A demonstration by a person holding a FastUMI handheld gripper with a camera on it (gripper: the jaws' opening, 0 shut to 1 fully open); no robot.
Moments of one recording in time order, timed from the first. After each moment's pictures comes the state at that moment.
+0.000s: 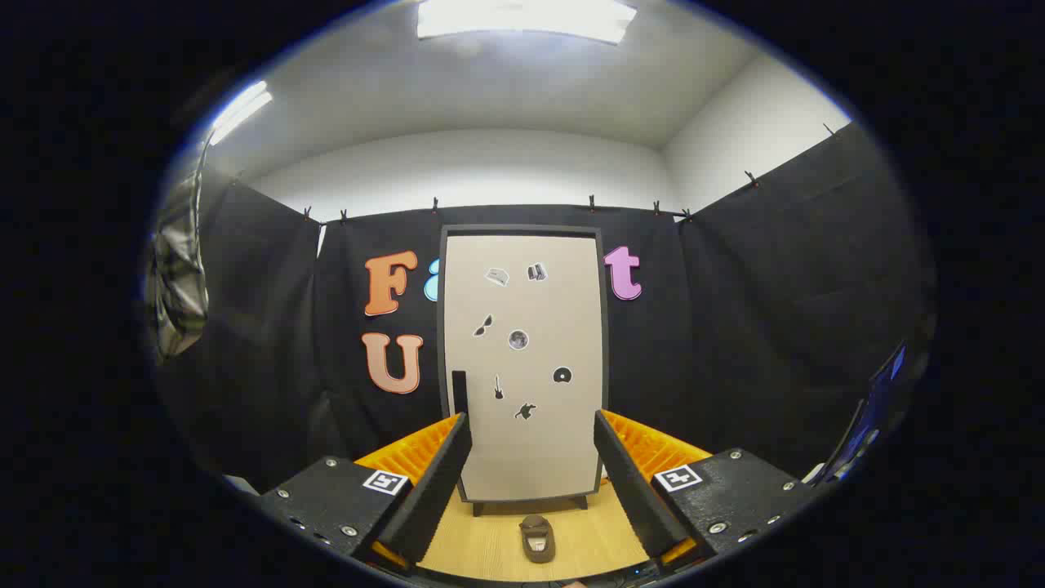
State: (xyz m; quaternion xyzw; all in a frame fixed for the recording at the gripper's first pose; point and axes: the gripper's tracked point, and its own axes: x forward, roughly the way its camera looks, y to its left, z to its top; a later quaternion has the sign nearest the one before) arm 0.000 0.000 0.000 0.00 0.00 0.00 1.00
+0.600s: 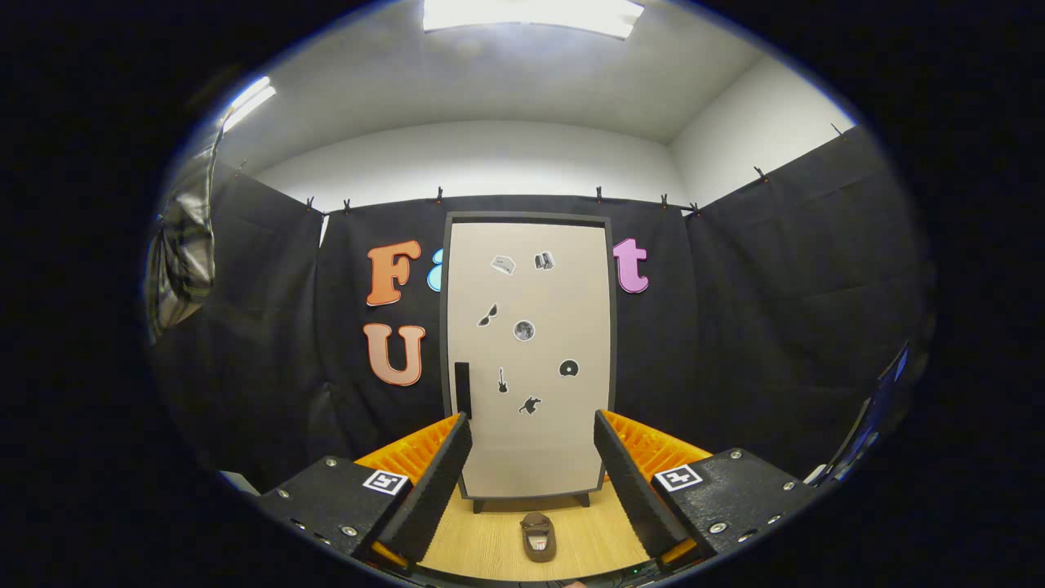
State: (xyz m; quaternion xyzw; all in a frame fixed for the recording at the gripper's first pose) arm 0.018 0.012 -0.010 -0.01 0.01 0.01 1.00
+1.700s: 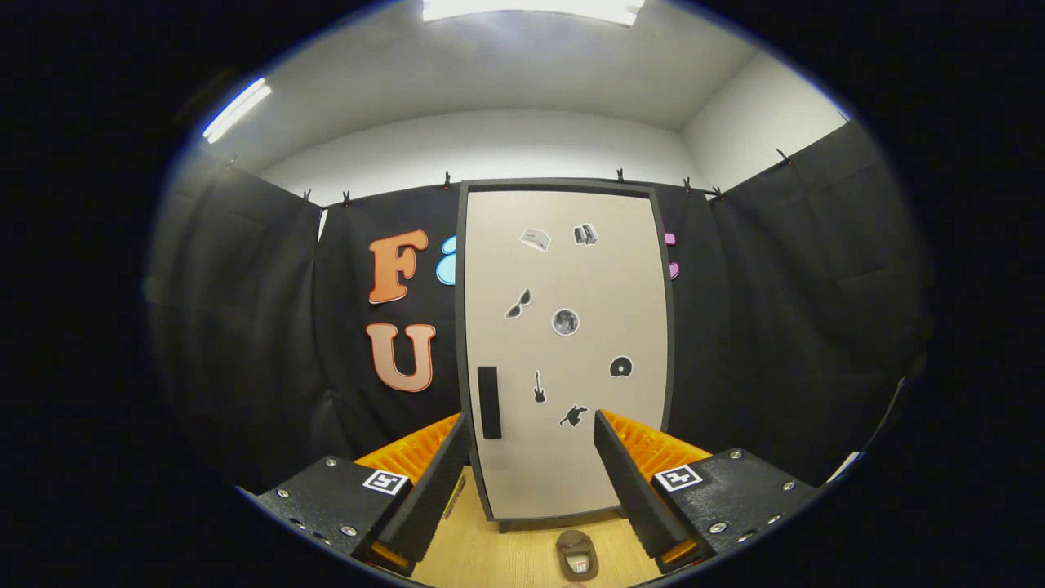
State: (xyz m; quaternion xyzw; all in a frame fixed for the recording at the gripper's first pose) arm 0.136 0.082 -0.042 0.01 0.02 0.02 1.00
